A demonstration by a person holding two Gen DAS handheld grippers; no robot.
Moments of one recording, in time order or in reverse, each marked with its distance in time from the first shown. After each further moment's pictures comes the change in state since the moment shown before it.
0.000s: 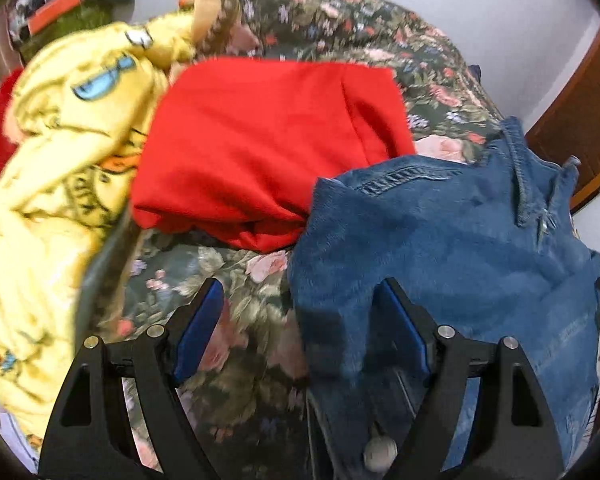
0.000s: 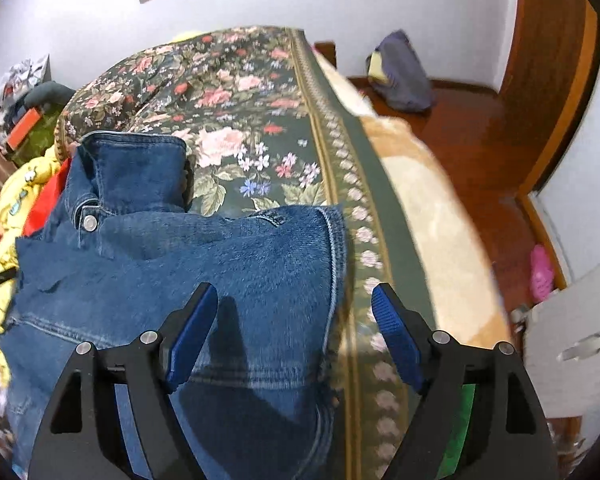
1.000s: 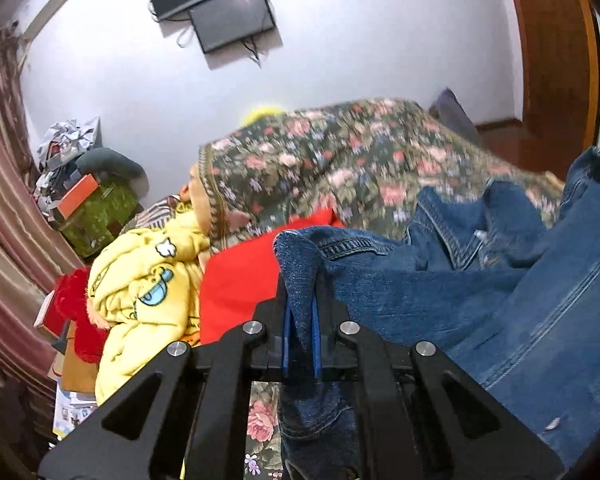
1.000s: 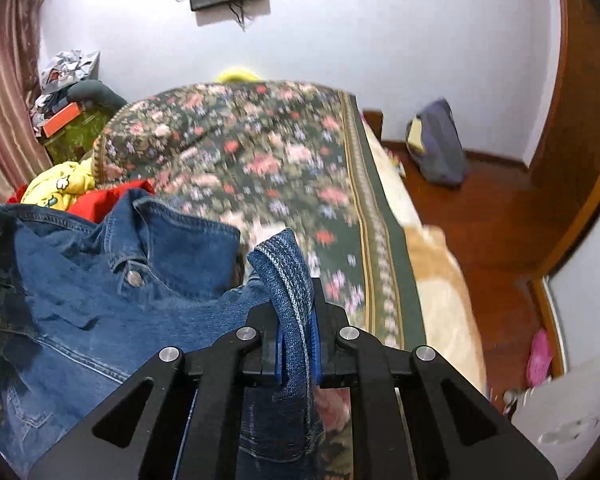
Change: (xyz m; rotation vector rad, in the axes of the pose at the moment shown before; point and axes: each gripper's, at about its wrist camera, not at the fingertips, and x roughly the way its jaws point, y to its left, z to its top) left arm -0.119 -0.107 0.015 0.389 -0.428 0.266; right arm -0.037 0.044 0.060 -0.206 -0.190 0.032
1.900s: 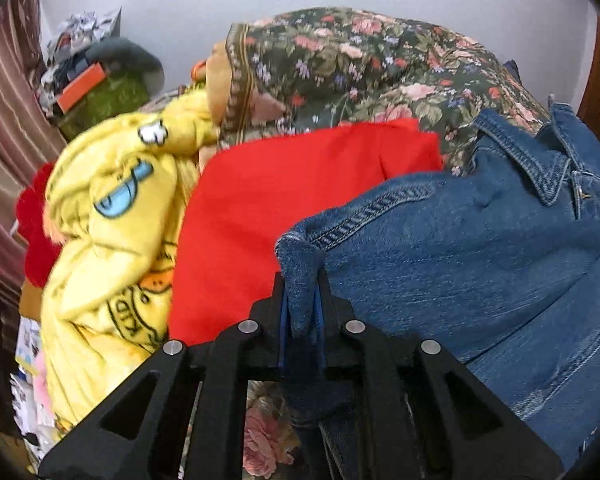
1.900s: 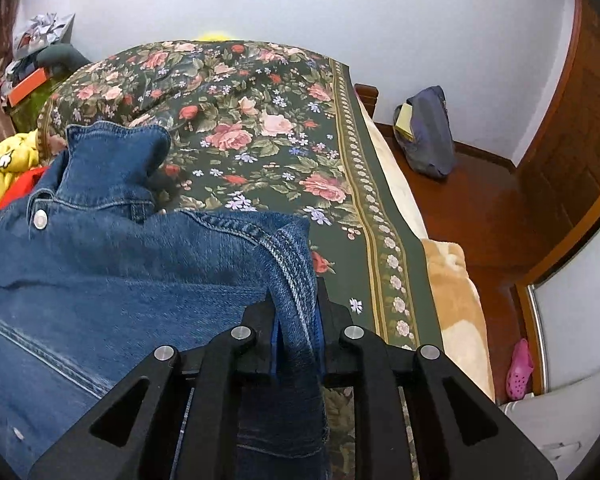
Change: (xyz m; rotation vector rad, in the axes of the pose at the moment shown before) left arm 0.147 0.044 -0.051 -0.213 0.306 0.027; right arm 0.099 0.002 0.012 -0.046 0.107 -0.120
